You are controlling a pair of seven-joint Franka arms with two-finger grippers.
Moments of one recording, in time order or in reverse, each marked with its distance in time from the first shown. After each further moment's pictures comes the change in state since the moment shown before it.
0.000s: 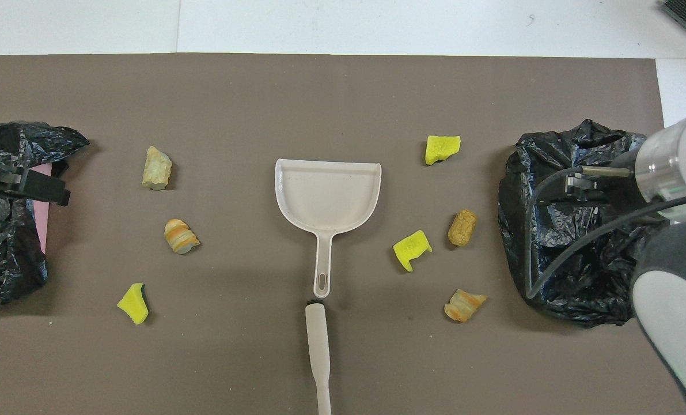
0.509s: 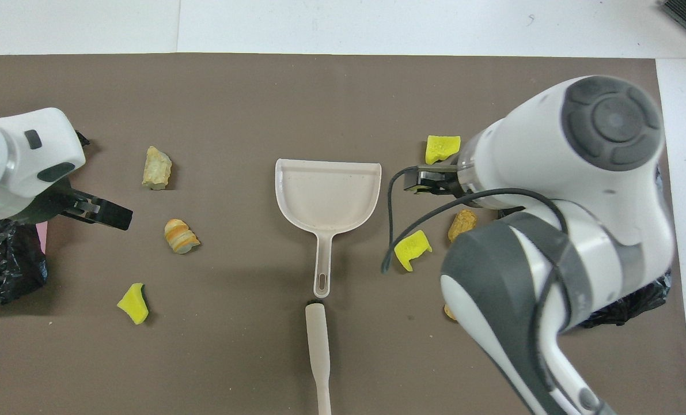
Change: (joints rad) left arm -0.102 -0.059 -0.005 -0.213 0.000 0.116 0.013; right arm 0.225 0.172 0.004 -0.030 -0.002 0.253 0.197
